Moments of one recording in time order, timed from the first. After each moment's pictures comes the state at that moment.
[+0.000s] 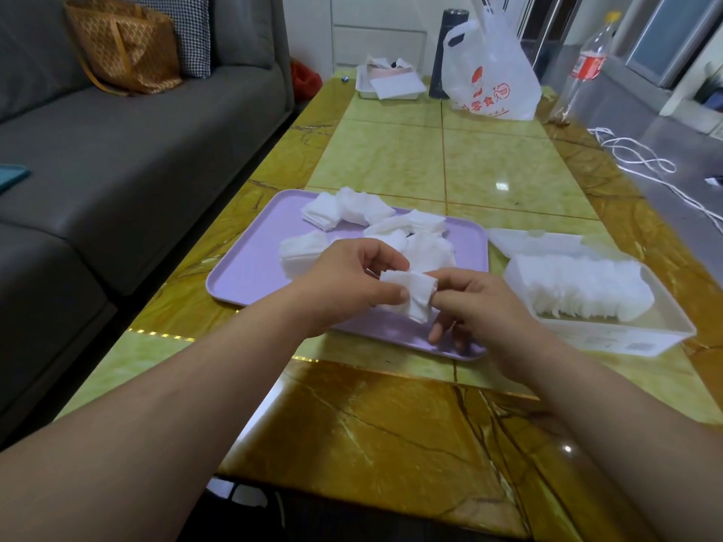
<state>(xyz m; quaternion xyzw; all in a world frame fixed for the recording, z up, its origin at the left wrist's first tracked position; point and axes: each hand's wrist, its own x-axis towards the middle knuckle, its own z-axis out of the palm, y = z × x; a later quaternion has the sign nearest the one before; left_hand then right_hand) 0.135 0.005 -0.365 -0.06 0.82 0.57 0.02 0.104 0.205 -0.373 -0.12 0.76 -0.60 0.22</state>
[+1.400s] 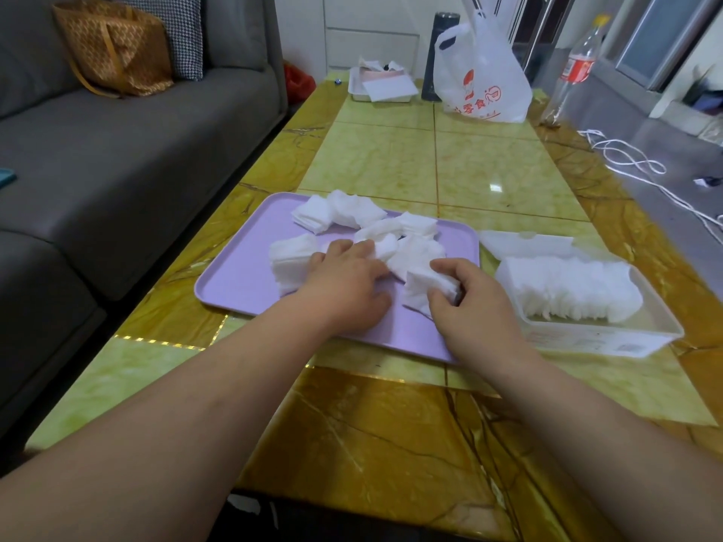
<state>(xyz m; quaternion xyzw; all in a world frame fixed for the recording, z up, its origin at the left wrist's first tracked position) 0.113 0.015 -0.378 0.00 0.99 0.10 0.03 0.102 0.201 -0.391 -0.11 0.88 -0.46 -0.02</state>
